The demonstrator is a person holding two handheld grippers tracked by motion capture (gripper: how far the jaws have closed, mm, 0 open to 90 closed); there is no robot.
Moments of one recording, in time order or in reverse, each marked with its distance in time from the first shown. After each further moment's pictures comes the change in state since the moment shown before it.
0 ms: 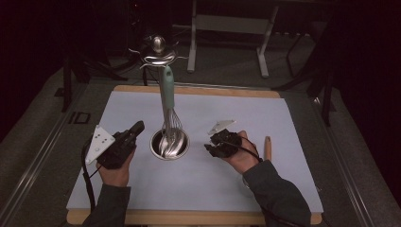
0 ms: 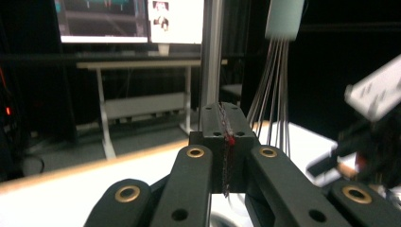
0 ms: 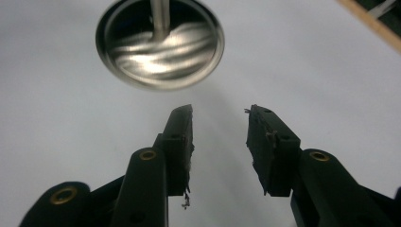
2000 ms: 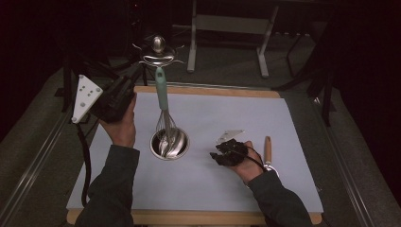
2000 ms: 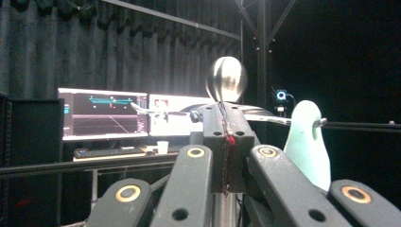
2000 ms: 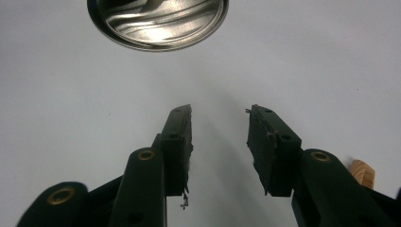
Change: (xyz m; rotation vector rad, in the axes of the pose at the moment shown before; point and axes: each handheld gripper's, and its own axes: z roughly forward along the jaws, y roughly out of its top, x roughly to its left) left arm 0.013 0.100 0.048 -0.333 -0.004 0.008; right arm -0.004 -0.043 0.012 -0.005 0.036 0.076
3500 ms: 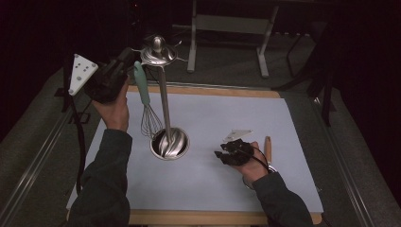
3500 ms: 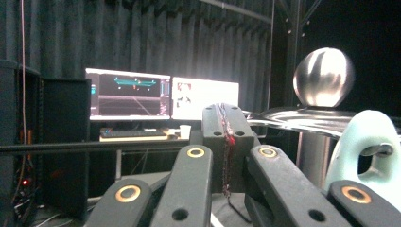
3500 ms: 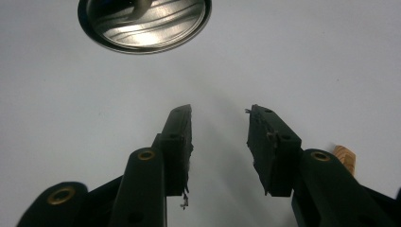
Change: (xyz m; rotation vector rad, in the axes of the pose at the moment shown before) left arm 0.037 0.006 0.027 0.090 0.091 -0.009; right arm -0.011 -0.010 -0.008 -0.043 -0.008 0.042
